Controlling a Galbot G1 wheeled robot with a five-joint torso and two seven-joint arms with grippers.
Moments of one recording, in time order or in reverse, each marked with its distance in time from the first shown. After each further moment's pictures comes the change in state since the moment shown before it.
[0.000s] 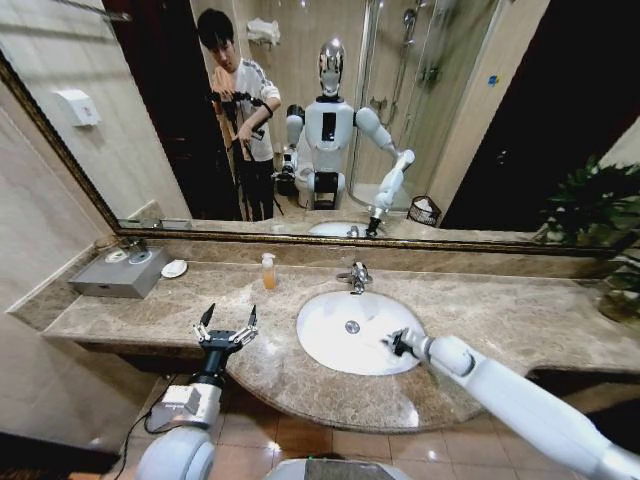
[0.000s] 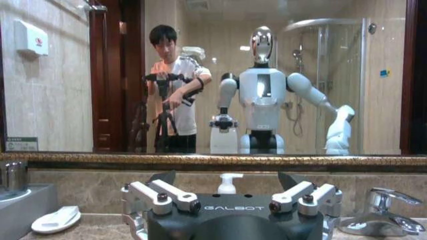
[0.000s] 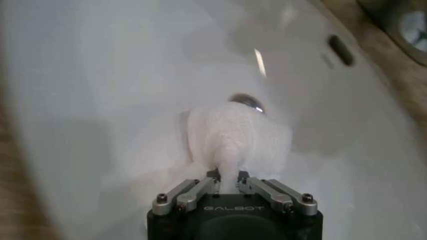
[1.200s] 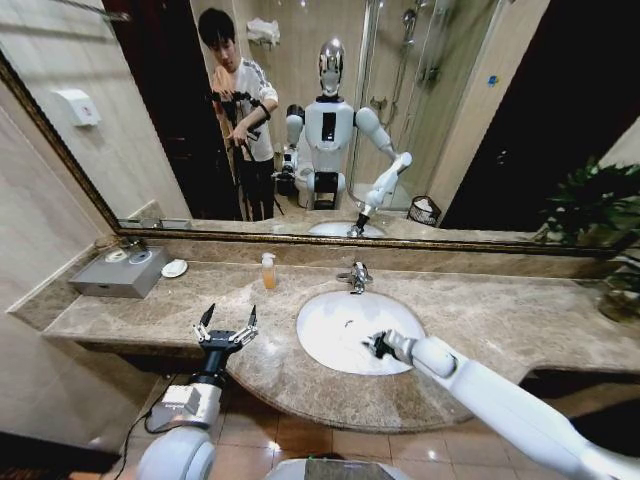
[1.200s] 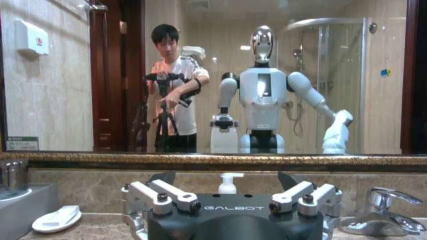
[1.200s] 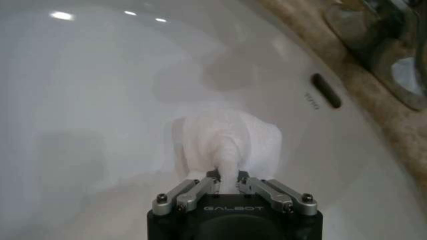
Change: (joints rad) left arm 0.000 0.000 0.000 0.000 0.000 0.000 0.000; right arm 0.117 0.162 -0.019 -0.138 -0.029 0.015 0.015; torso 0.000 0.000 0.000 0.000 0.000
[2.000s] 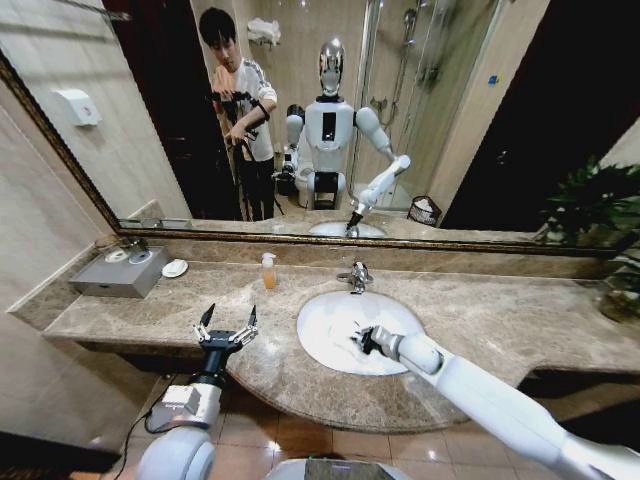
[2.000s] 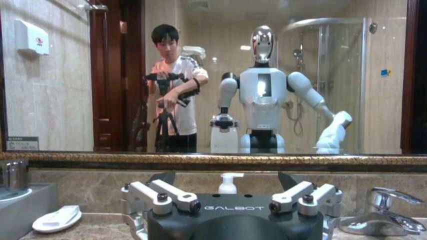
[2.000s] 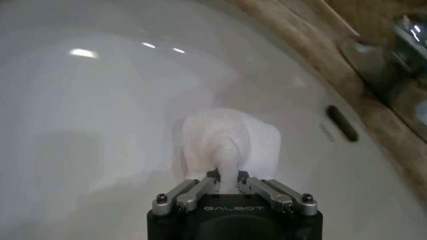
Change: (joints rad) left arm 0.000 0.000 0.000 0.000 0.000 0.000 0.000; right arm 0.027 0.040 -0.038 0.021 0.002 -0.030 0.024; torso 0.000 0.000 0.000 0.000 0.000
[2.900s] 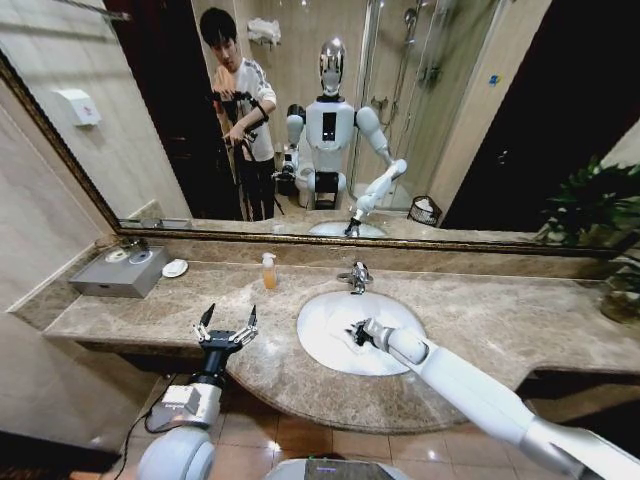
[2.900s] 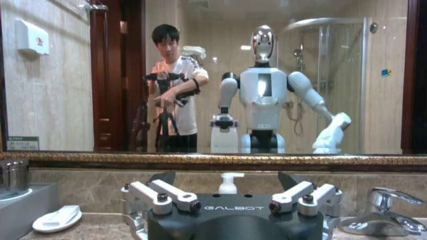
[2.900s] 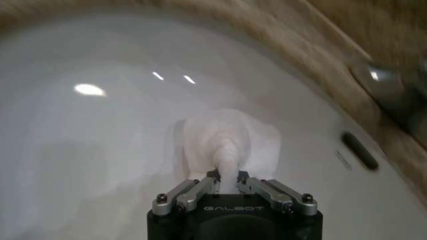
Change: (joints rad) left arm 0.000 0.000 0.000 0.000 0.000 0.000 0.000; right arm 0.017 0.041 -0.036 0.002 0.038 0.015 0.034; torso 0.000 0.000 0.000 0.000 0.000
